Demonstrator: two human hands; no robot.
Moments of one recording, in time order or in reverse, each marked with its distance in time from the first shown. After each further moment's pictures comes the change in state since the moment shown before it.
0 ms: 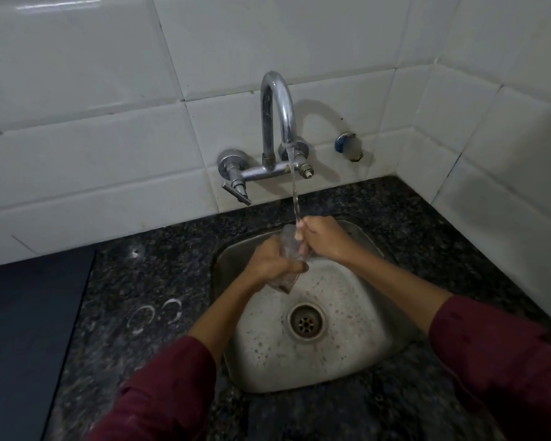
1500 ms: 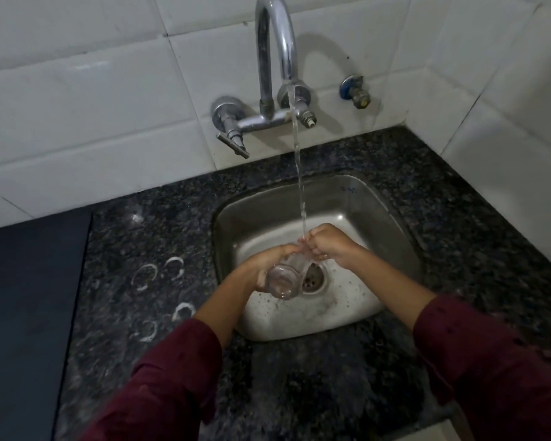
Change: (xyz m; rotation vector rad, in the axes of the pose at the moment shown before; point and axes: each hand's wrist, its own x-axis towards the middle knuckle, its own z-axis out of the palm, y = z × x) left_hand -0.020 -0.061 0.039 -0.629 -0.366 -0.627; right_hand -0.028 0.056 0.065 0.418 -0.101 0.534
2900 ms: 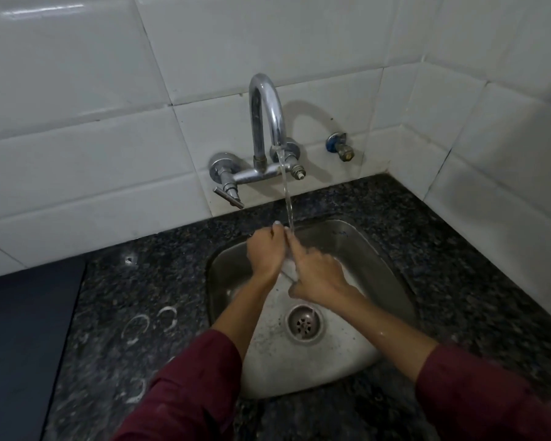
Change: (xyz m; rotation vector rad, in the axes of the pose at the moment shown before) left_hand -0.016 0.085 0.033 0.209 0.852 0.824; right_hand -0.043 -0.047 -0.005 -0.774 0.150 -0.379
